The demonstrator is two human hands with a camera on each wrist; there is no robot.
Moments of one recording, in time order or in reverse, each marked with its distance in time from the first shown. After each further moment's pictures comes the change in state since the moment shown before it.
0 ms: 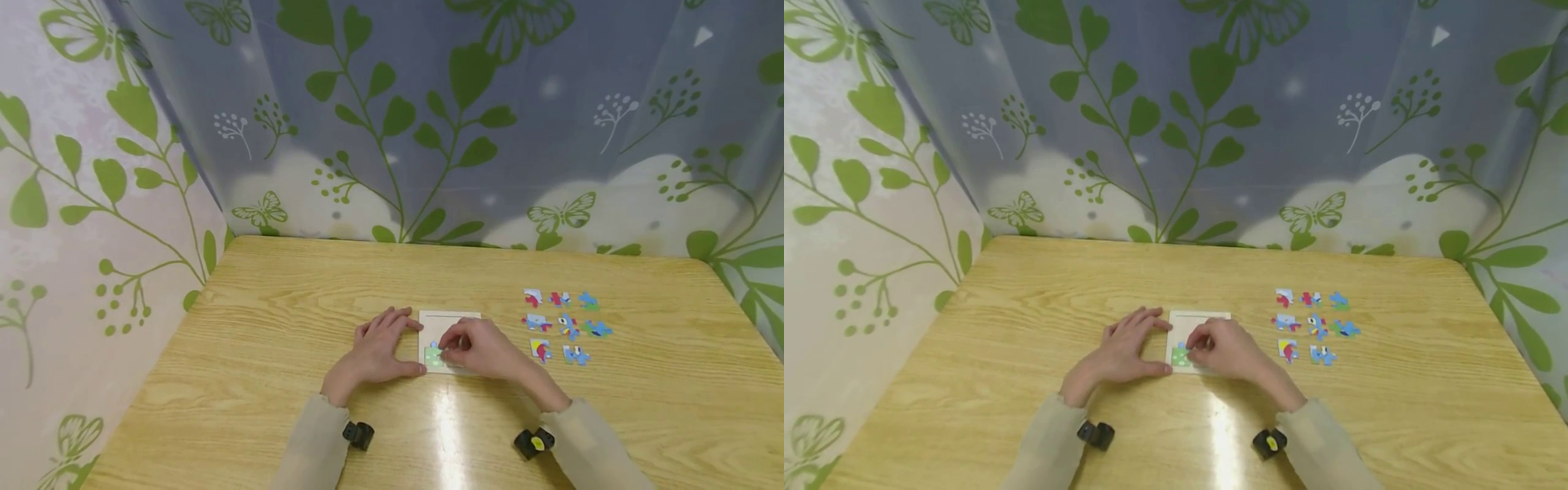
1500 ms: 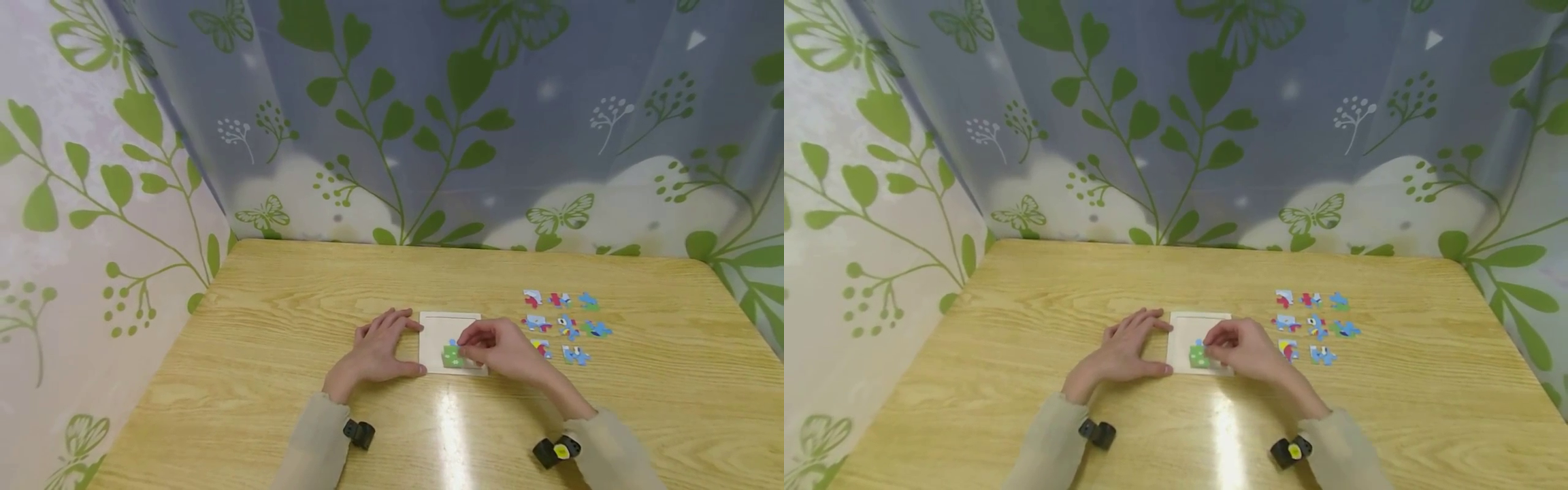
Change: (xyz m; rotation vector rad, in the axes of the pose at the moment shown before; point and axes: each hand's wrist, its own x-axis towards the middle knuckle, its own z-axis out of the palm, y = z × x) left_hand 0.001 -0.003 -0.001 0.003 -0.021 -0.008; right_hand -0.024 0.007 -0.014 0.325 0.038 0.210
